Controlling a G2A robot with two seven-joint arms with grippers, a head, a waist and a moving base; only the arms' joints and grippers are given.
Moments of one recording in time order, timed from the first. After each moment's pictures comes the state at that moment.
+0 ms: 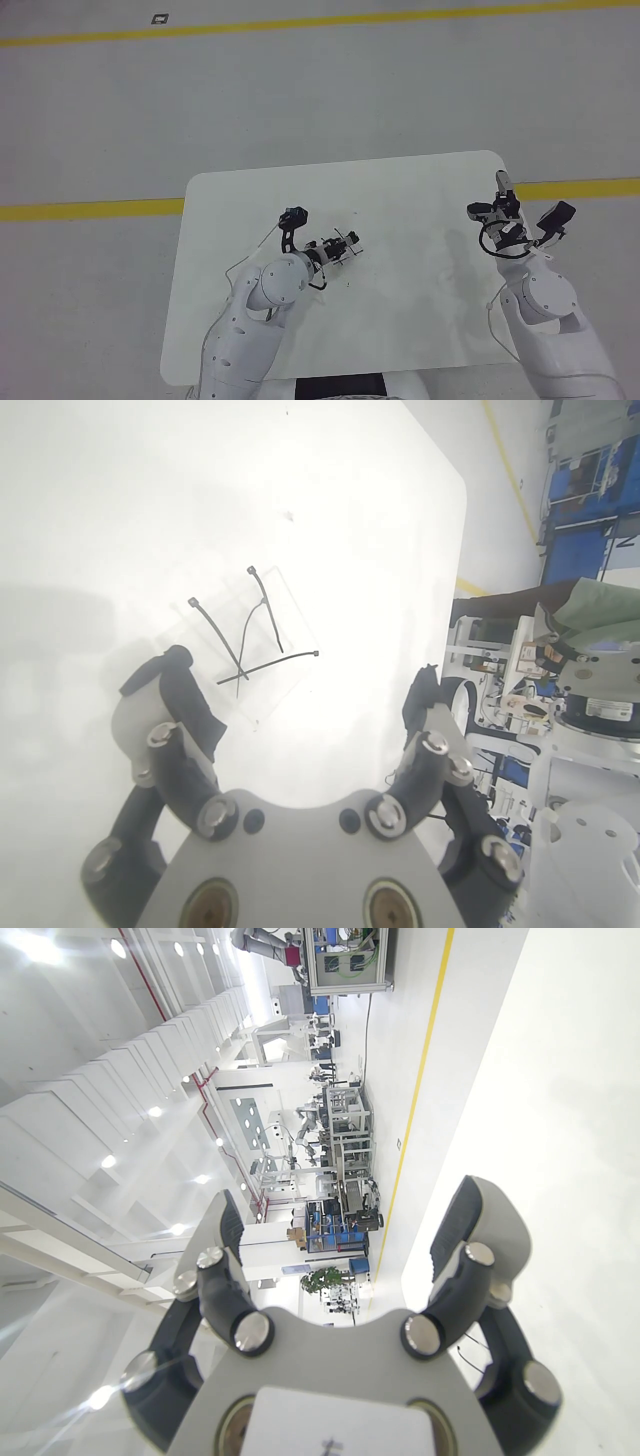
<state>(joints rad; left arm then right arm) 1.50 -1.54 -1.19 -1.69 0.79 0.34 -0.75 -1.73 -1.15 1.60 -1.80 0.42 0.00 0.00</state>
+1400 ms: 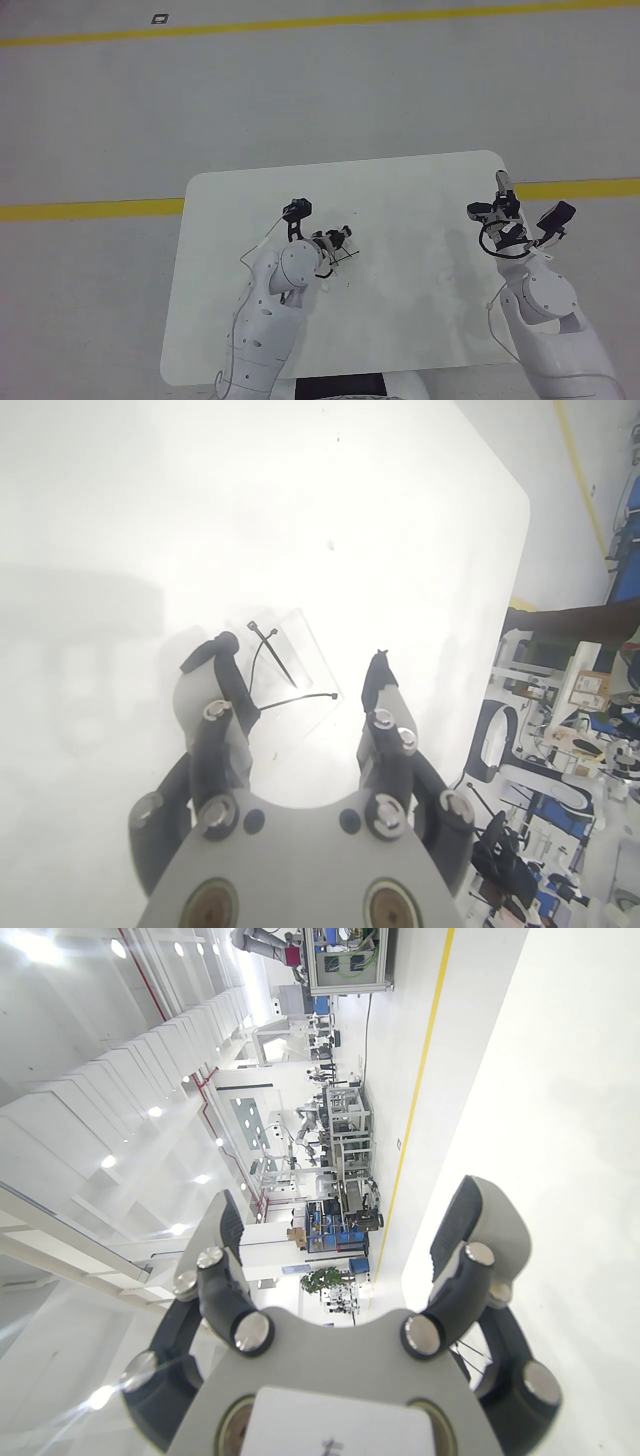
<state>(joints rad) 1.42 -1.74 -1.30 -1.54 1.07 0.34 -0.84 -1.73 -1.15 1.60 -1.80 0.42 0.00 0.00</state>
